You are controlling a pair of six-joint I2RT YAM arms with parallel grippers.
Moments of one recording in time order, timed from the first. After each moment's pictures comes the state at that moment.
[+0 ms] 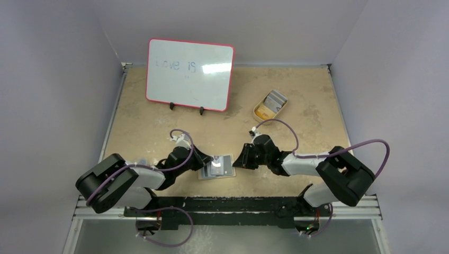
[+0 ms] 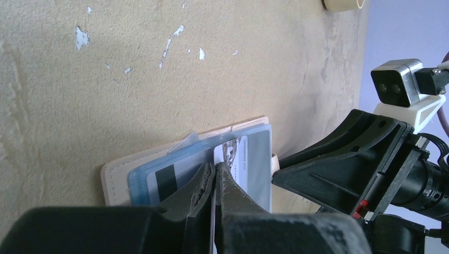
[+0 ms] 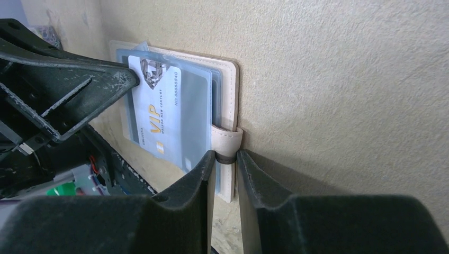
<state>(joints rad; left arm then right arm) -0.73 1.34 0.12 0.72 -0.01 -1.10 0.76 1.42 0.40 0.28 -0.23 0.91</state>
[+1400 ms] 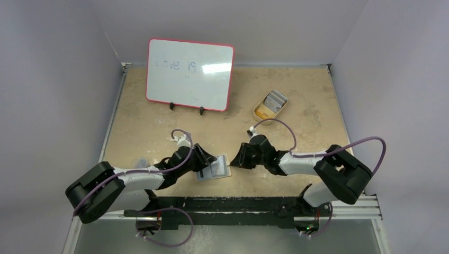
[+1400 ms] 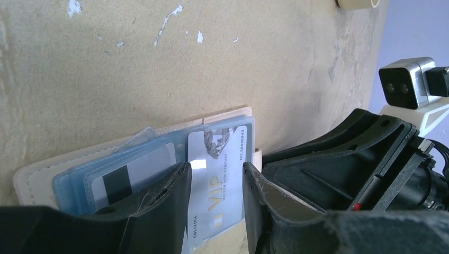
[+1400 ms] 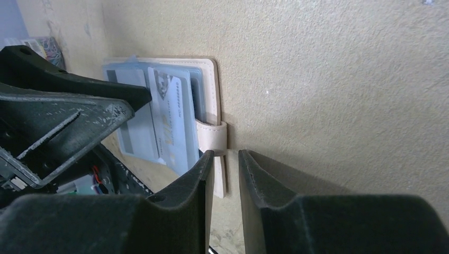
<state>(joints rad) -0.81 1.21 0.19 0.44 -0.11 -1.18 0.80 1.45 0.43 0.27 -0.16 0.96</state>
